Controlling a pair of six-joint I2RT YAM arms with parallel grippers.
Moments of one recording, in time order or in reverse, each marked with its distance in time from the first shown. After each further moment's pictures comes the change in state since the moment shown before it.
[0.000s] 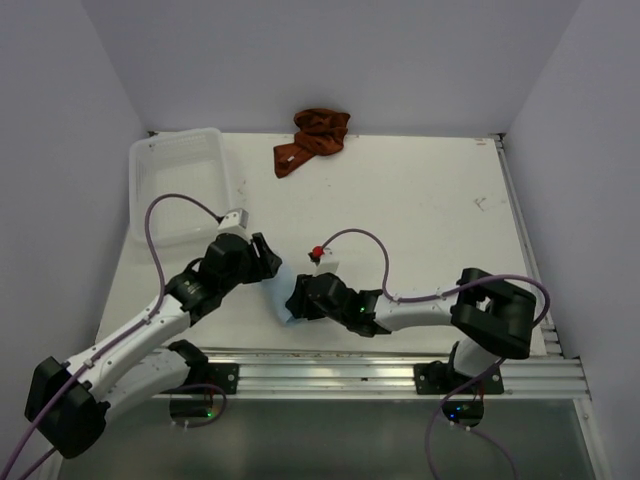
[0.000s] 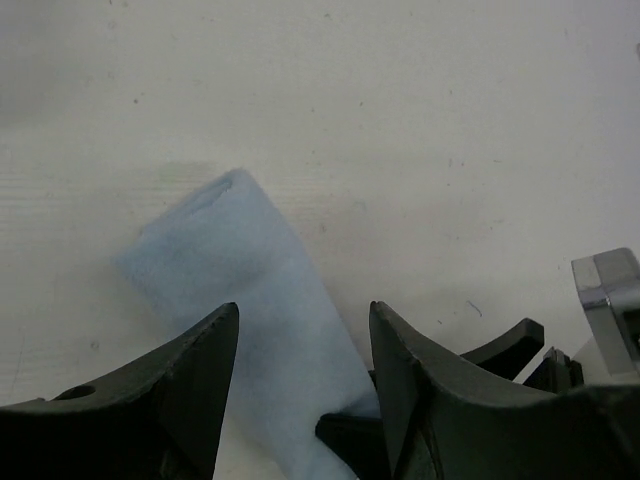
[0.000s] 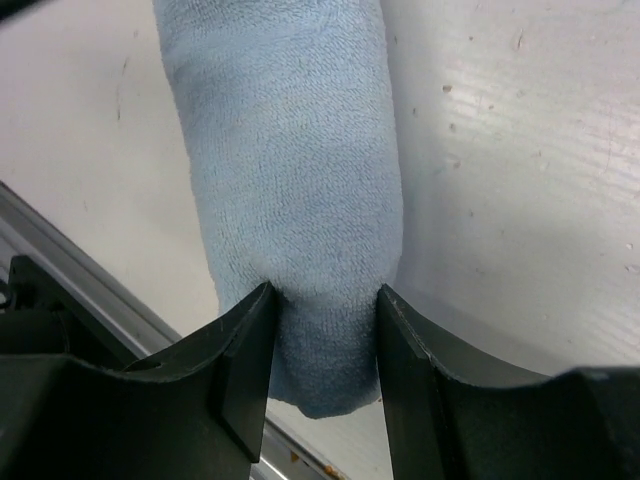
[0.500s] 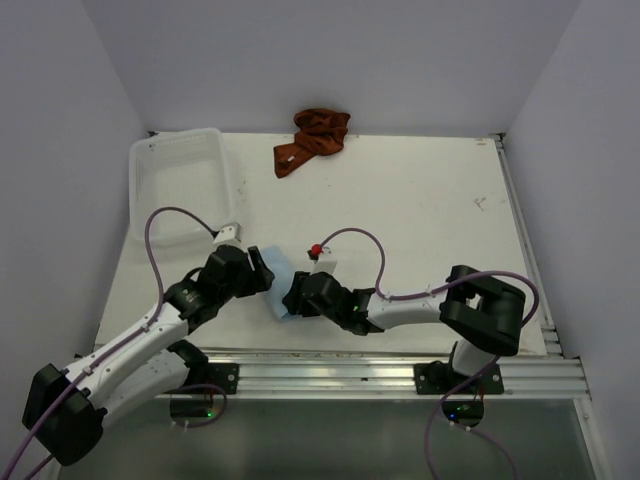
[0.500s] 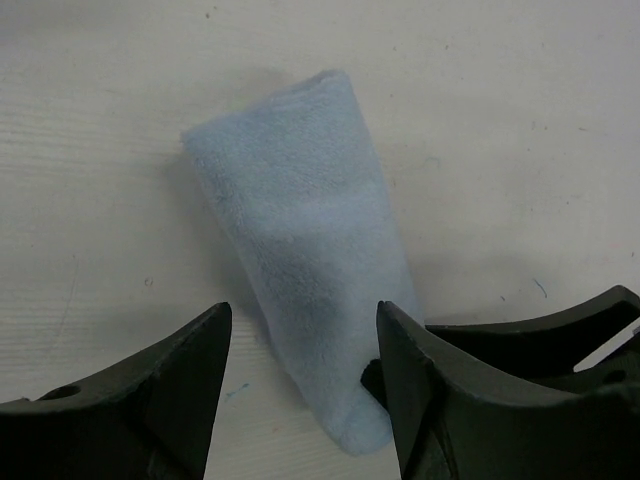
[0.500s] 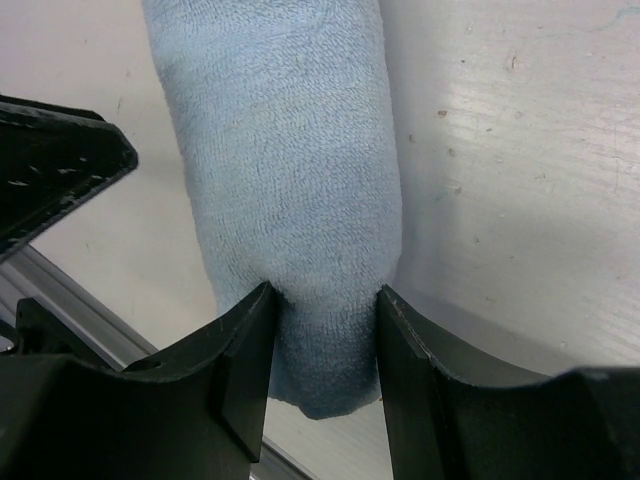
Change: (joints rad) left arm 0.000 -0.077 -0.084 -0.115 -0.038 -0.039; right arm 0.001 0.073 0.062 -0.003 0.063 0.066
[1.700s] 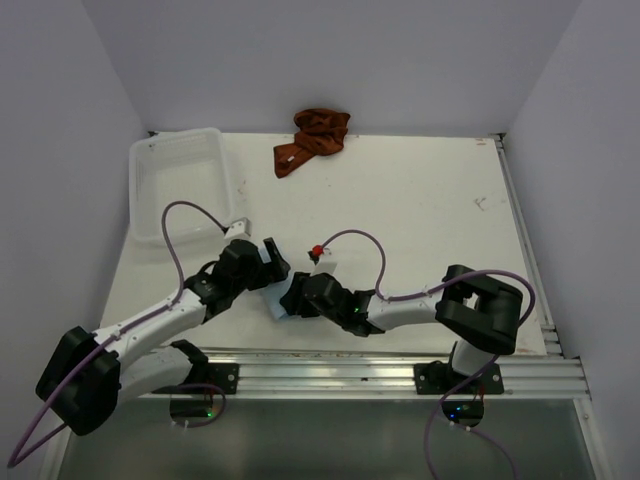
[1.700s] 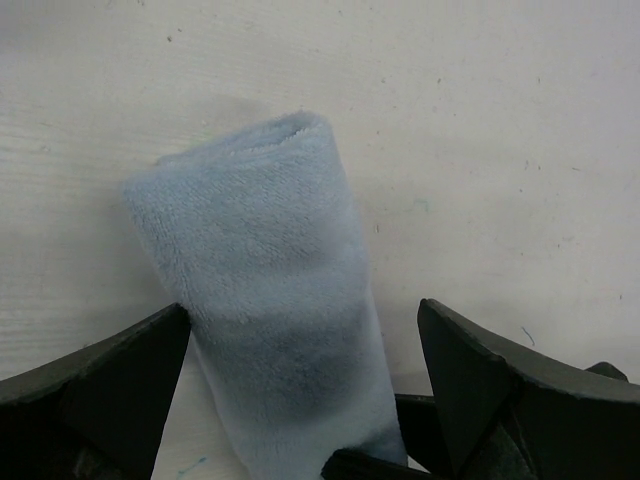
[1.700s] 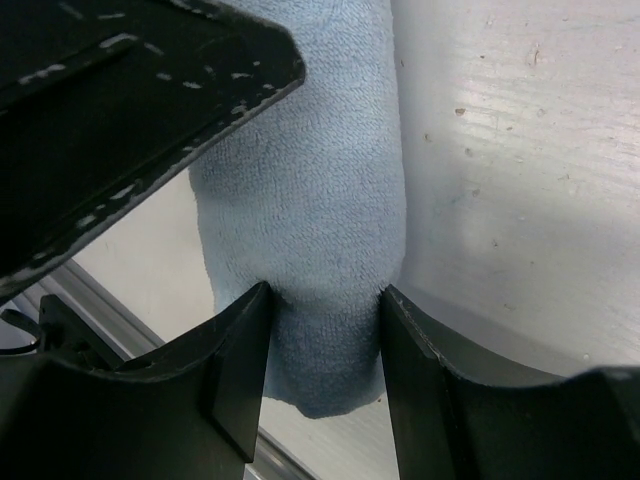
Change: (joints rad) left arm 0.000 0.191 -0.042 0.243 -0.003 -0.058; right arm 0.000 0.016 -0.023 0.076 -0.026 0.014
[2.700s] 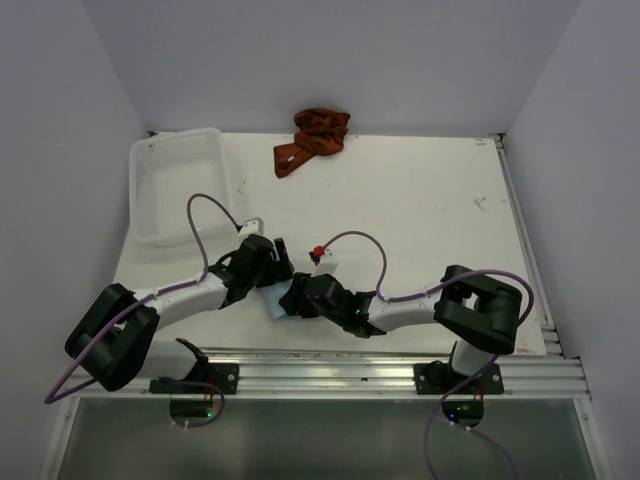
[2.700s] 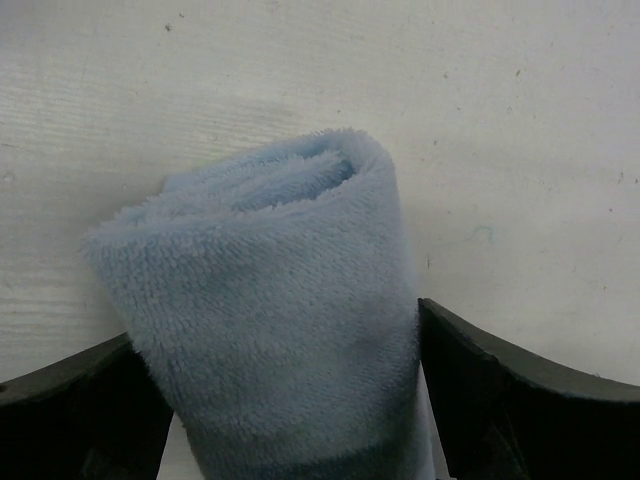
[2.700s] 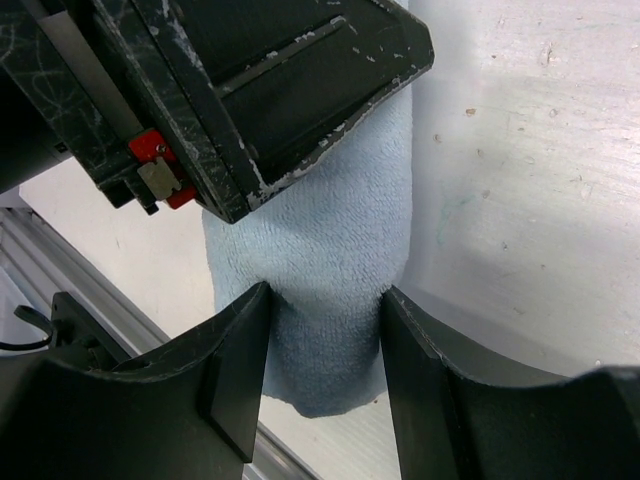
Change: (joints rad) left arm 0.000 0.288 0.054 0.109 -0.023 0.026; right arm 0.000 0.003 -0.027 0.061 -0.010 0.006
